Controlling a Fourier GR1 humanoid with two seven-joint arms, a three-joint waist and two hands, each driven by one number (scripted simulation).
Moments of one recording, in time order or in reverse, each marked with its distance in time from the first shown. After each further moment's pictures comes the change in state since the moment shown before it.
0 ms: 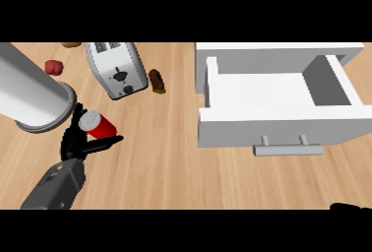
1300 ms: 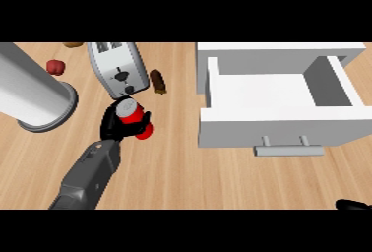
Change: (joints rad) left arm -0.153 -0.152 -0.066 0.007 -0.012 -0.083 -0.058; right arm -0.015 -0.006 -0.031 -0.009 0.024 -0.006 -0.002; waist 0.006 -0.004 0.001
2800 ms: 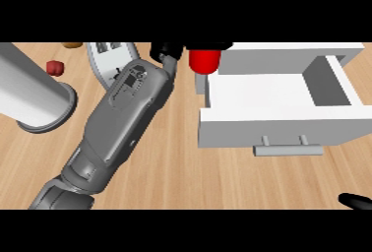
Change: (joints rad) left arm -0.436 -0.081 -0.401 -0.596 0.111 0.387 0.836; right arm -0.033 -0.008 -0.017 -0.004 0.019 -0.017 0.027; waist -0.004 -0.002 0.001
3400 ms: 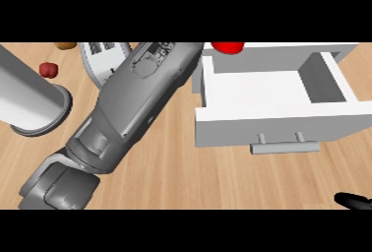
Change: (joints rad) left arm -0.288 0.000 -0.039 0.268 0.078 0.060 0.037; right arm -0.029 0.004 0.030 -0.025 0.025 -0.015 0.027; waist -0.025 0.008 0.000
